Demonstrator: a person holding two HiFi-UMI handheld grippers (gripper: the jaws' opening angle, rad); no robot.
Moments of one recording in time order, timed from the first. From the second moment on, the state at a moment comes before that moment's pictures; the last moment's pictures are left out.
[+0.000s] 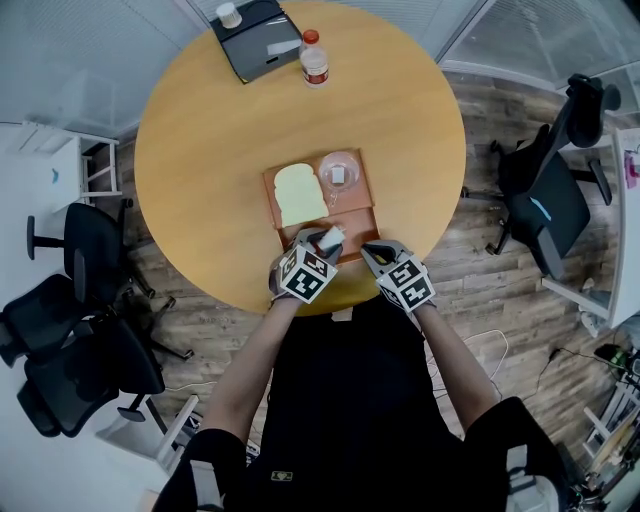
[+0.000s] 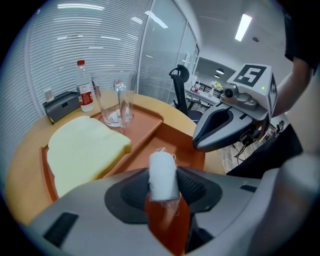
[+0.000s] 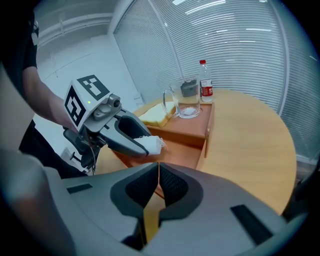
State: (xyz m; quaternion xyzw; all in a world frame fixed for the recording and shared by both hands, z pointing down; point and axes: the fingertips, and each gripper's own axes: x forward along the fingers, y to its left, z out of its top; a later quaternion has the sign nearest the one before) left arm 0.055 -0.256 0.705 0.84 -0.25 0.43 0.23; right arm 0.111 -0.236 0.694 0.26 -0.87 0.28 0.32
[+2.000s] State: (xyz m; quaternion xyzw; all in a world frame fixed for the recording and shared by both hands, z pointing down) left arm 0.013 -0.254 0.670 0.84 -0.30 0.37 0.23; right arm 0.097 -0.237 0.663 0.26 -0.88 0.25 0.30
